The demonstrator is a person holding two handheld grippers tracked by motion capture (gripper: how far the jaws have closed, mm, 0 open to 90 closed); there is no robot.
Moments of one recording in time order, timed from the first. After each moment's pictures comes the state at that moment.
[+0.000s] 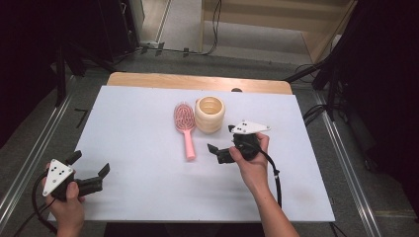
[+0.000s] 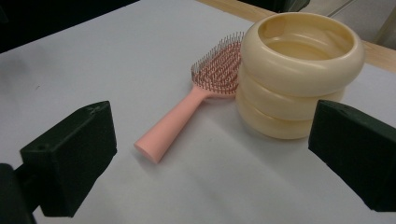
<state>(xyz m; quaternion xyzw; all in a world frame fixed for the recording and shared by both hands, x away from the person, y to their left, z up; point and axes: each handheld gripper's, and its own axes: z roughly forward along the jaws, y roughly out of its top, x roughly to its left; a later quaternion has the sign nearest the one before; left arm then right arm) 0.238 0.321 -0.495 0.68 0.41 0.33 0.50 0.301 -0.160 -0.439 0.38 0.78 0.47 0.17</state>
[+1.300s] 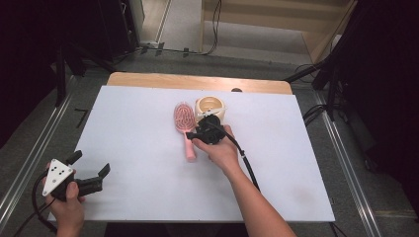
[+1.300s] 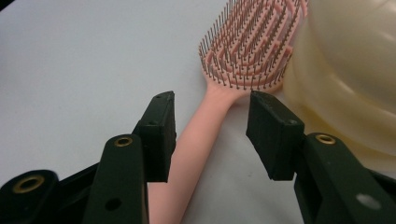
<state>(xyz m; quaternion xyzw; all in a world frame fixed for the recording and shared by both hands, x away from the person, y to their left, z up) 0.239 0.322 -0.495 0.69 0.41 0.33 0.50 0.372 -0.081 -0.466 0.46 0.80 0.37 0.07</state>
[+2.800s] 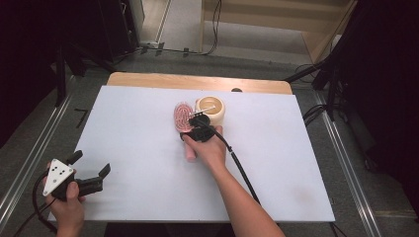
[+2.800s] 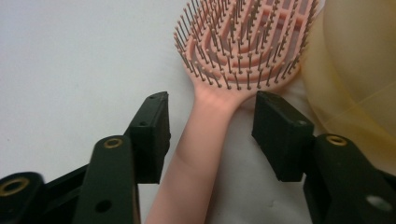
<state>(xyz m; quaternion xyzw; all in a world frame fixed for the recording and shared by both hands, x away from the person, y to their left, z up) 0.239 0.321 -0.495 0.69 0.41 0.33 0.50 0.395 -0.051 -0.491 0.54 0.78 0.32 0.05</state>
